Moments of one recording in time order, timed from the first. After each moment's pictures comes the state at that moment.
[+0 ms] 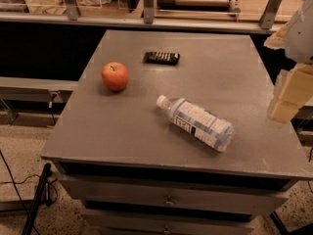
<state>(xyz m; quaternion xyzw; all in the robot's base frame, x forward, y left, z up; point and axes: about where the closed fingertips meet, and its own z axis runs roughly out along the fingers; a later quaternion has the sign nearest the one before) 0.438 -0.217 0.976 -0.60 0.78 -0.03 0.16</state>
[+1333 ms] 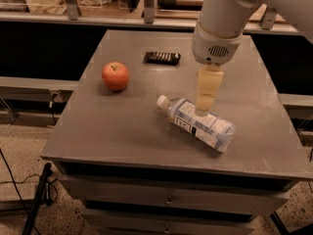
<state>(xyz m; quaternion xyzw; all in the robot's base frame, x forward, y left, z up) 0.519 -0.110 0.910 -0.68 0.73 -0.01 0.09</state>
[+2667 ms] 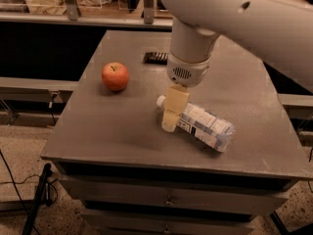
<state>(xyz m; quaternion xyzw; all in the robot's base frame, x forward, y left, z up) 0.507 -0.069 0.865 -0.54 0.84 -0.01 0.05</state>
